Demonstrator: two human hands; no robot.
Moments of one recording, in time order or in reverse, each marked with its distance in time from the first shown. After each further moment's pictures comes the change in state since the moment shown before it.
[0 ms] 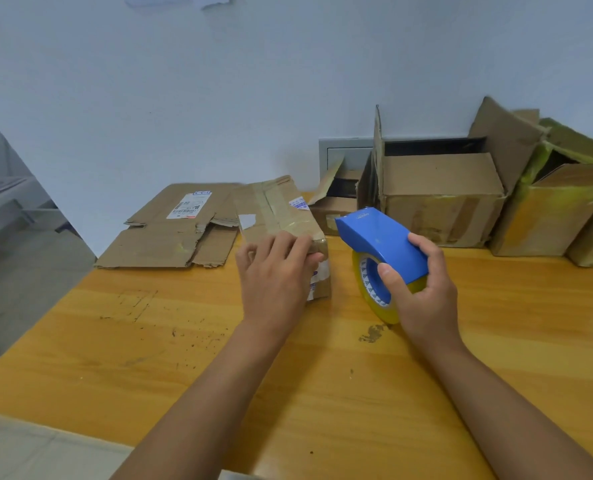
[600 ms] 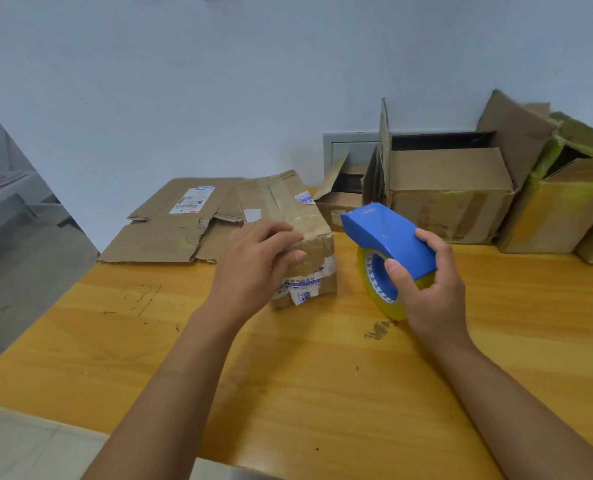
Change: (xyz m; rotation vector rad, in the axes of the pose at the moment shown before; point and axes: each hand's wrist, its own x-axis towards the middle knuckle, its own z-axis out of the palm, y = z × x) left_hand 0.016 -0.044 -0.026 -0.280 -0.263 0.083; right_hand 0.001 0.001 0.000 -0.001 -0.006 -0.007
